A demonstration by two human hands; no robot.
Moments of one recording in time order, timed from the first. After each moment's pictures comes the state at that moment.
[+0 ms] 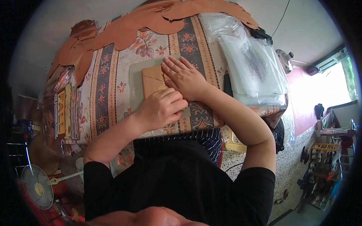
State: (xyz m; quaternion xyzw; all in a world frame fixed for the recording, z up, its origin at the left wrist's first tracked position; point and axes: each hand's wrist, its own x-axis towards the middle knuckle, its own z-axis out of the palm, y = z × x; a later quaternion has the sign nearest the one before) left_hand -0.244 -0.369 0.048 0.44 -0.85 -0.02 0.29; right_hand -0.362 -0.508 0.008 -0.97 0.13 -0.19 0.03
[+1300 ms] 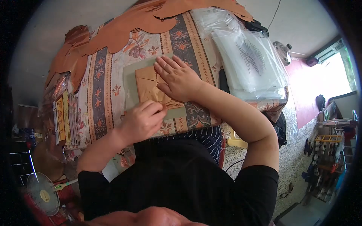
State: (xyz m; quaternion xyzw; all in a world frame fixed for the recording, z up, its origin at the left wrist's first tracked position) left_hand -0.224 -0.331 0.063 0.47 -0.86 0.00 0.19; right_hand -0.364 -0.499 0.018 -0.98 0.14 -0.15 0.05
